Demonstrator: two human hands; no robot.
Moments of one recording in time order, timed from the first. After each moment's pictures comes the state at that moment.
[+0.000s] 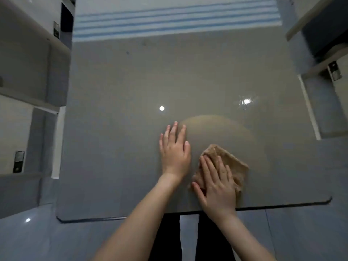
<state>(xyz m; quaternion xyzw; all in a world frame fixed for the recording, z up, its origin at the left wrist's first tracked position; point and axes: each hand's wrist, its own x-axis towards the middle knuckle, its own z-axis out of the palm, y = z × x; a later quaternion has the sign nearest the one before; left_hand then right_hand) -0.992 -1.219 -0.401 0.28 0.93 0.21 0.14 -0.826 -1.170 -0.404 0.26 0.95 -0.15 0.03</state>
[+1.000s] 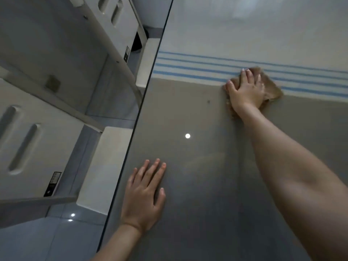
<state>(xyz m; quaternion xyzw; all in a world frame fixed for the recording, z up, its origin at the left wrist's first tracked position) -1.194 -1.407 -0.412 0.28 0.94 0.16 0.08 -1.333 -1.022 -0.408 0.35 0.93 -0.14 -0.01</state>
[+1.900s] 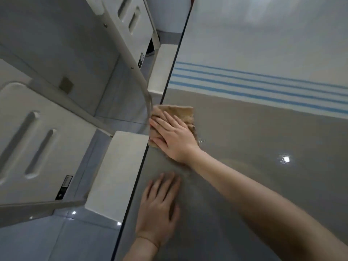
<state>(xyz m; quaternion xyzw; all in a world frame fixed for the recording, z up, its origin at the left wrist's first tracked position) -1.195 -1.409 -0.414 0.29 0.94 0.17 0.09 -1.334 -1.244 -0.415 -0.12 0.98 -0.15 -0.02</state>
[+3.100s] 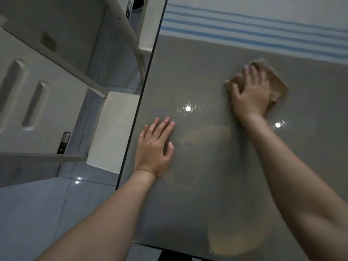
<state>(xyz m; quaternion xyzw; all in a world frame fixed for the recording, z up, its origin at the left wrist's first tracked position) -1.190 -1.407 -0.416 0.27 0.95 0.19 0.03 -1.218 -1.103 -0.408 0.30 0.94 -0.13 -0.04</state>
